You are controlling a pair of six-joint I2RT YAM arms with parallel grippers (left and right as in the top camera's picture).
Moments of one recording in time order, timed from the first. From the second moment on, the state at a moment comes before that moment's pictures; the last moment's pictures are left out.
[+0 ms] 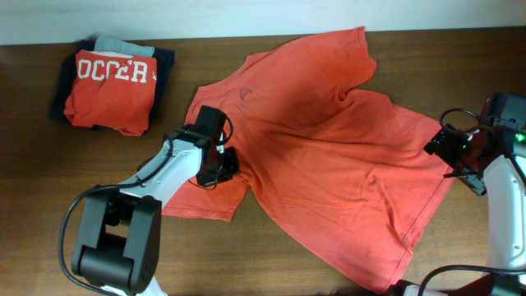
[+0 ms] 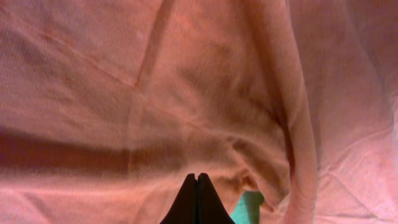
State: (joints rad) left arm -0.32 1.83 1.13 -0.67 0.21 -0.54; right arm -0.40 1.43 1.23 -1.03 0.04 0.42
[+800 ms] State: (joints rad) left arm -0.23 1.89 1.11 -0.80 0.33 -0.61; right arm -0.40 1.43 1.23 -1.03 0.04 0.42
